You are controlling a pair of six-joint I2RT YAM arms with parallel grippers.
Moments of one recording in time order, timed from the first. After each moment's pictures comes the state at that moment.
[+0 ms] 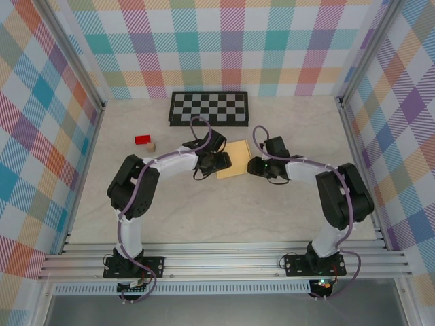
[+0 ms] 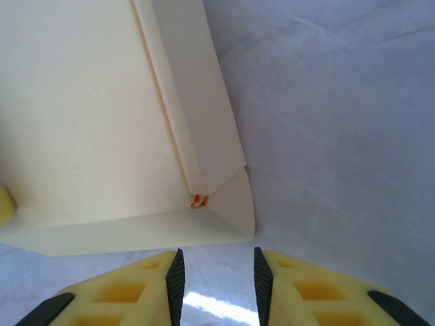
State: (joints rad) left arm -0.64 1.96 1.37 -0.48 0.00 -0.86; right arm 0.39 1.69 0.91 -0.17 -0.24 0.52
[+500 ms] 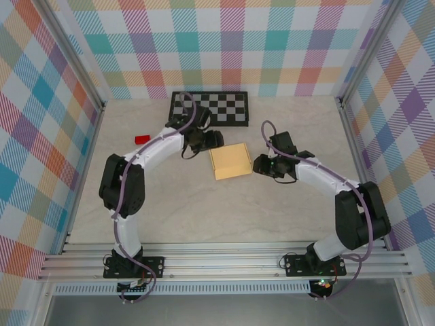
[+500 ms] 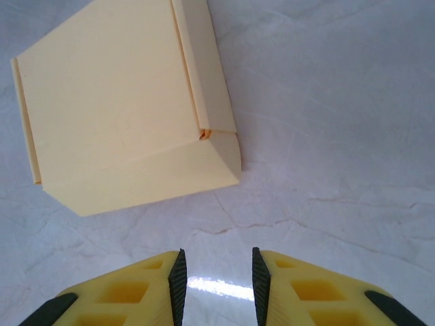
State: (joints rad) left arm -0.49 1.97 1.66 -0.66 0.15 -0.59; right arm 0.40 1.50 0.95 -0.44 -0.21 0.57
